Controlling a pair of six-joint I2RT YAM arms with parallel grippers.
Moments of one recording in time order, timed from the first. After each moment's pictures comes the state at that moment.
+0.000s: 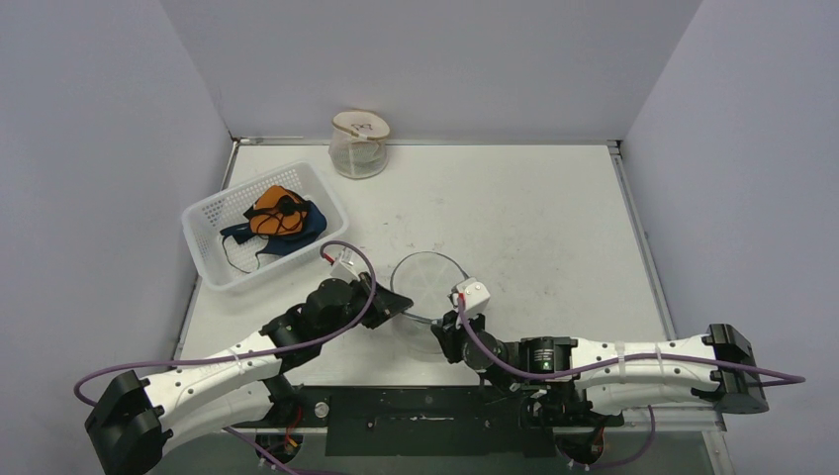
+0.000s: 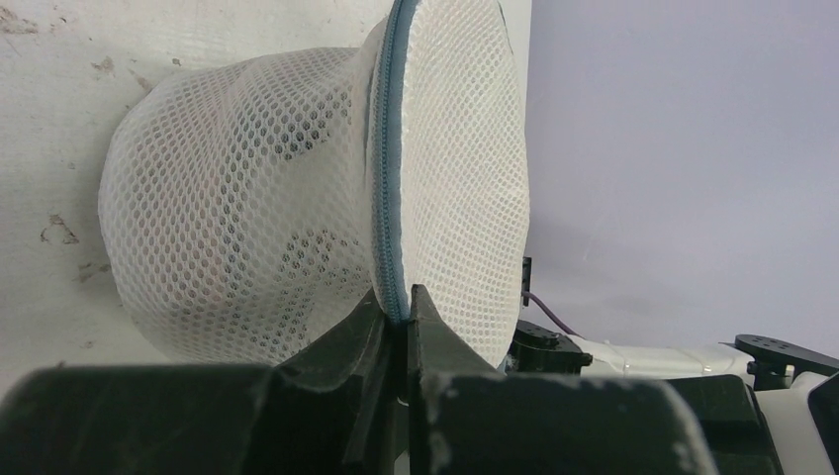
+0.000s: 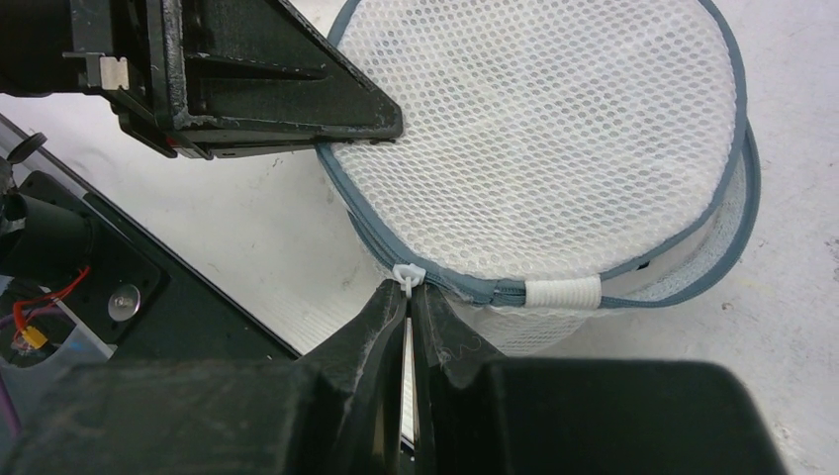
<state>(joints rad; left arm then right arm) -0.89 0.88 0.40 0.08 -0.06 -1.28 1.47 0.97 0.61 -0.16 0.68 0.60</state>
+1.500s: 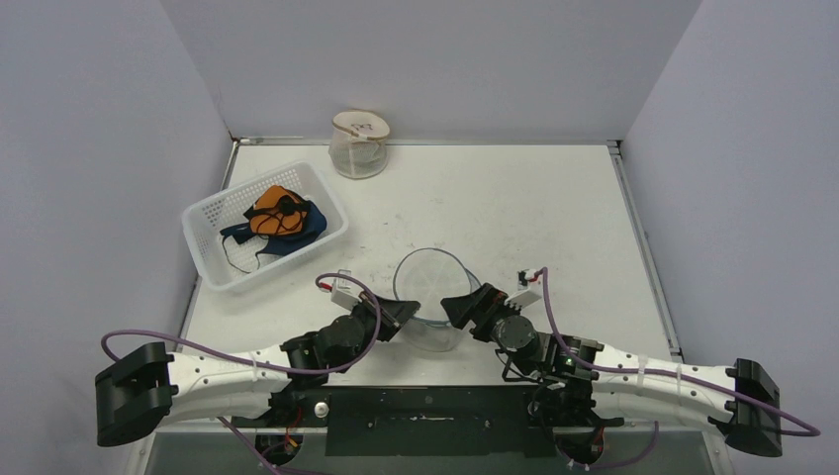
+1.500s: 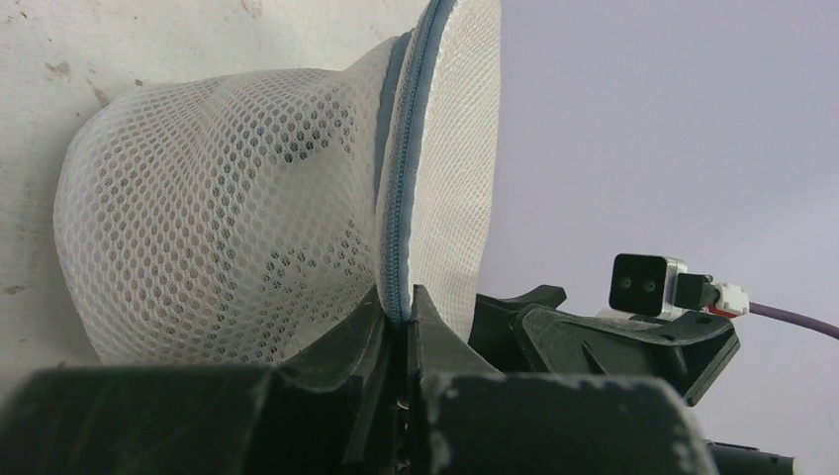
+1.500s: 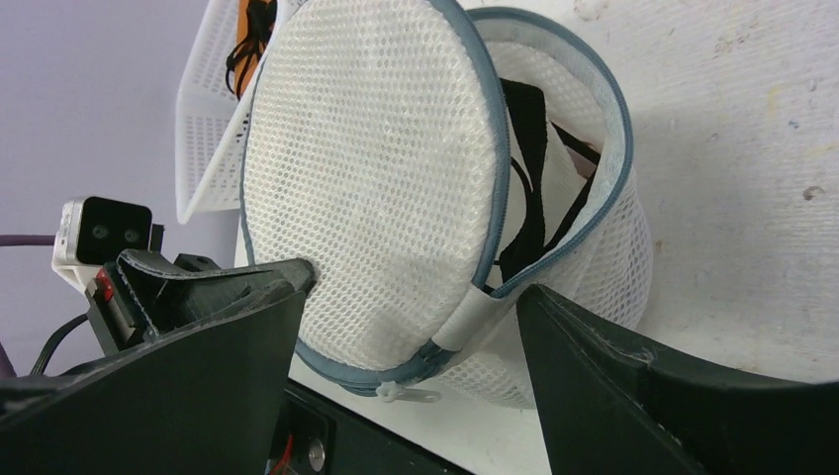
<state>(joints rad) -1.19 0.96 0.25 0.46 -0.56 -1.45 1.22 0.74 0.36 -0.04 0.63 1.19</state>
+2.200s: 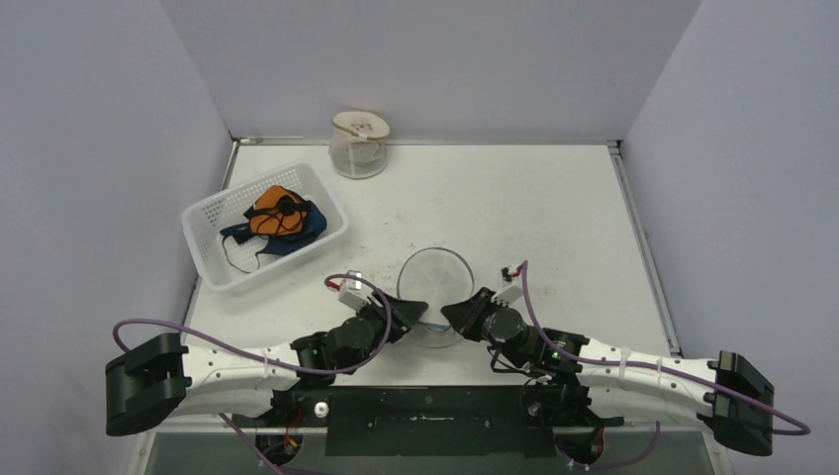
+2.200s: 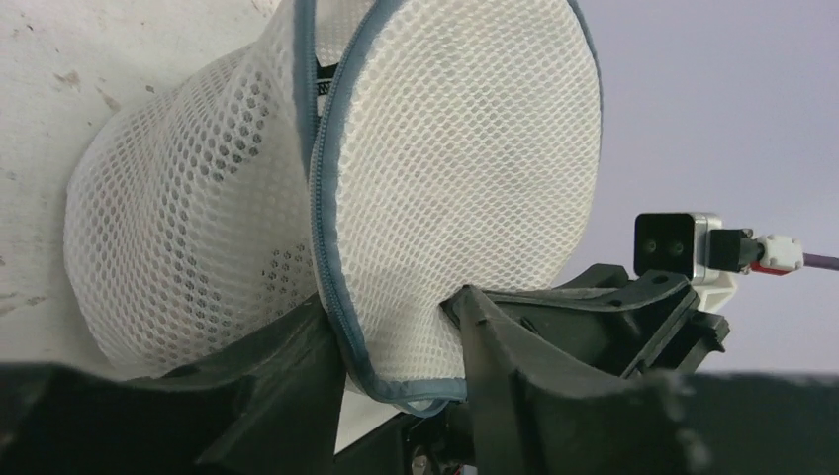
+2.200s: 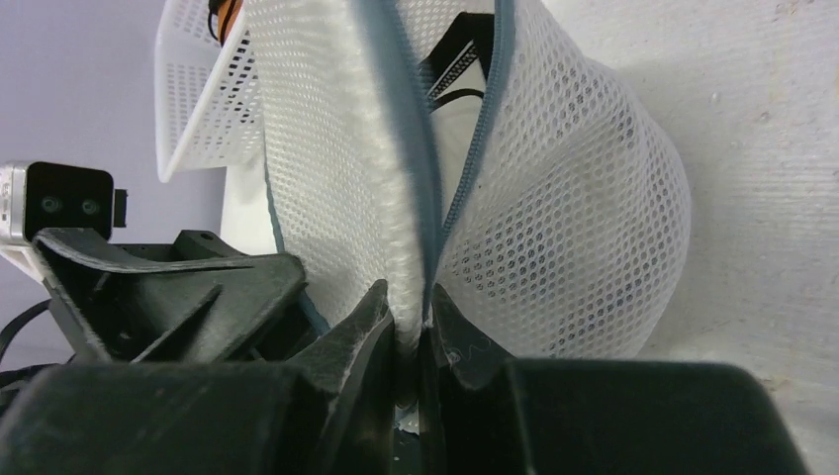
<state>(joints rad) -1.23 1.05 0.28 0.50 -0.61 -1.37 1.15 0.87 0.36 0.07 0.47 1.17</state>
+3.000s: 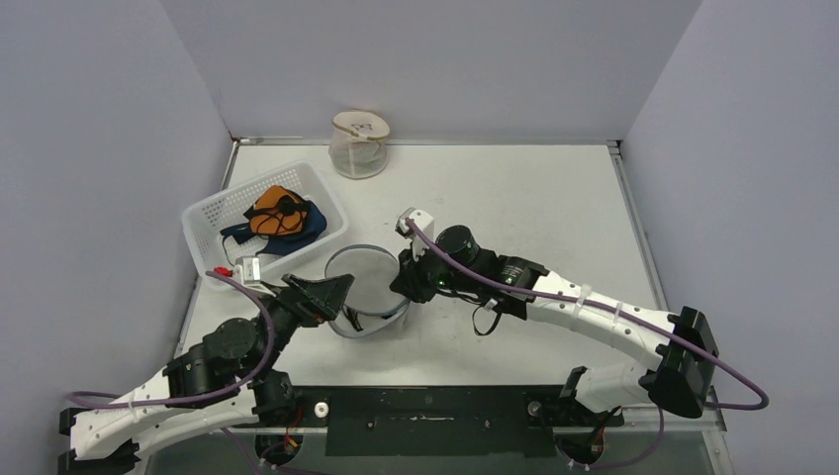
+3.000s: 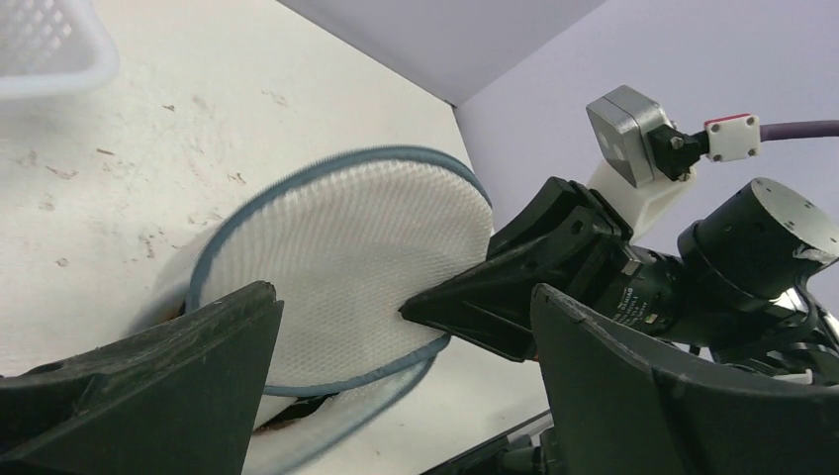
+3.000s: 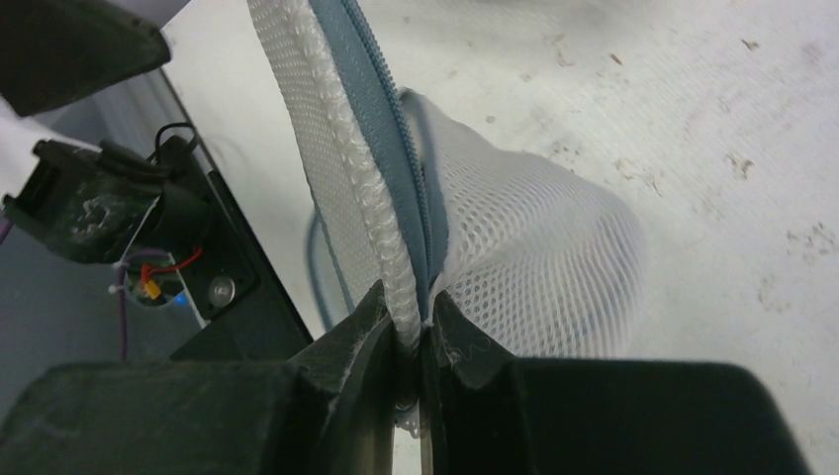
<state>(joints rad) -1.22 0.27 0.61 -0.38 -0.79 -0.90 1.01 1.32 1.08 -0.24 -0.12 0.28</state>
